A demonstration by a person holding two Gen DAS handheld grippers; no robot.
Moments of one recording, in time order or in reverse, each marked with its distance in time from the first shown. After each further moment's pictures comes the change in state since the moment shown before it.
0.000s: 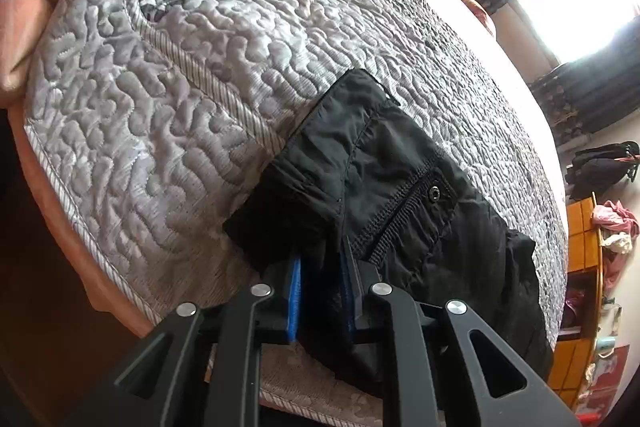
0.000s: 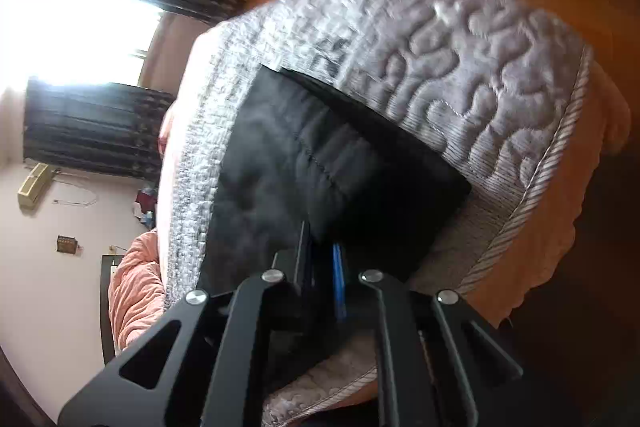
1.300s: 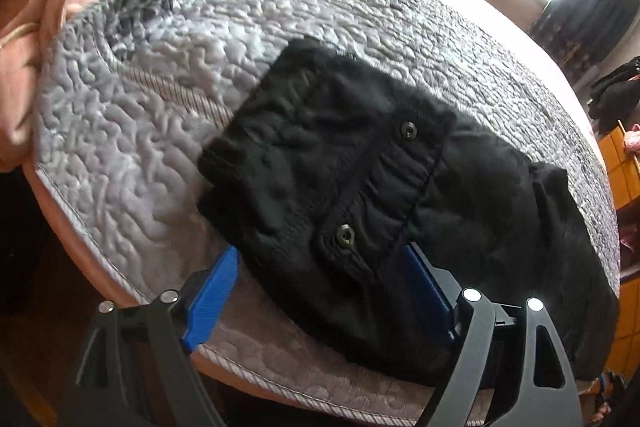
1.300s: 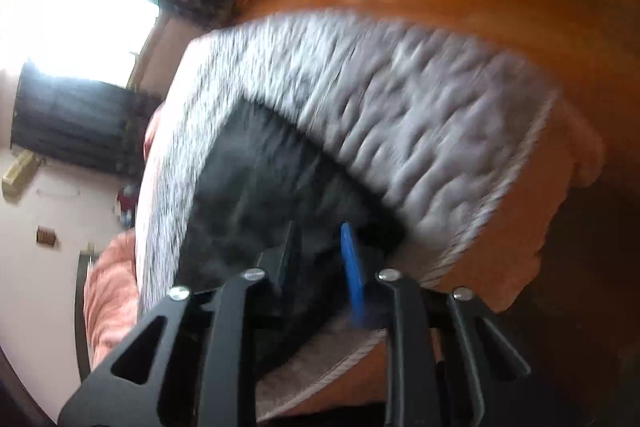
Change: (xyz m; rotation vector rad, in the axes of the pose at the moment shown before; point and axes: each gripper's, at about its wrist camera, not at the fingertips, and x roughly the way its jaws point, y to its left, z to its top) left arm 0.015 -0.041 -0.043 0.246 -0.038 0.152; right arm -0.019 -0.027 0.015 -0.032 -0.093 -0.071
